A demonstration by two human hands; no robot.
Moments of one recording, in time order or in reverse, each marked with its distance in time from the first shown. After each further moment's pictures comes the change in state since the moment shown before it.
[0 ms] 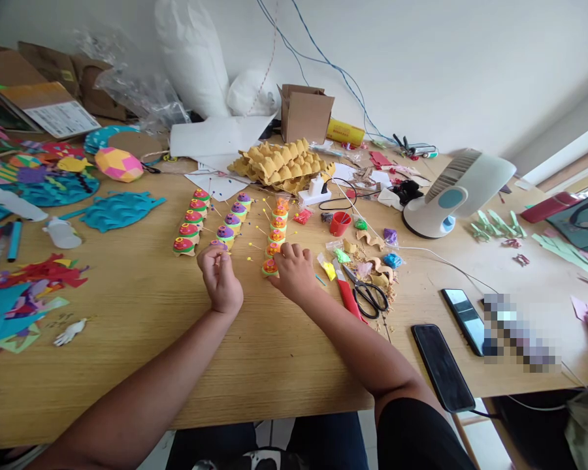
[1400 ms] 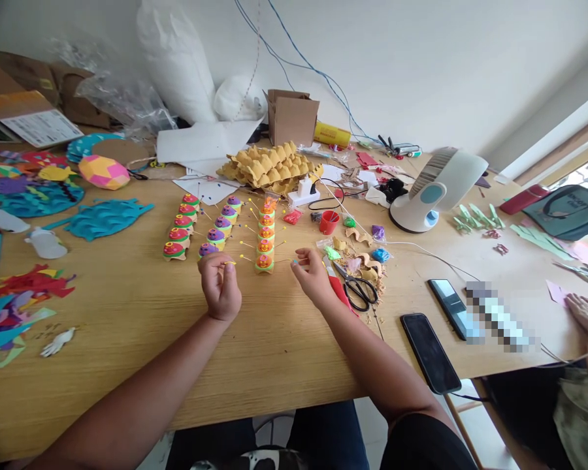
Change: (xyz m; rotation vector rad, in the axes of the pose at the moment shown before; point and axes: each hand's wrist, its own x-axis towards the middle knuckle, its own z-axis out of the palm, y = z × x) left_hand -0.009 0.022 -0.009 0.073 -0.203 0.297; right_hand -0.041 0.038 0.007 1.226 0.311 0.504
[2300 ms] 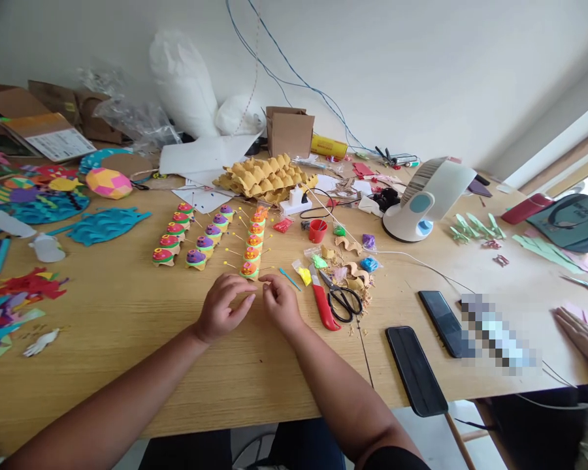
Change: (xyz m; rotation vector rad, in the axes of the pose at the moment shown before) left_hand -0.013 0.029 0.000 -0.015 -0.534 0.307; right_hand -0.031 0.034 0.026 0.046 -0.139 -0.151
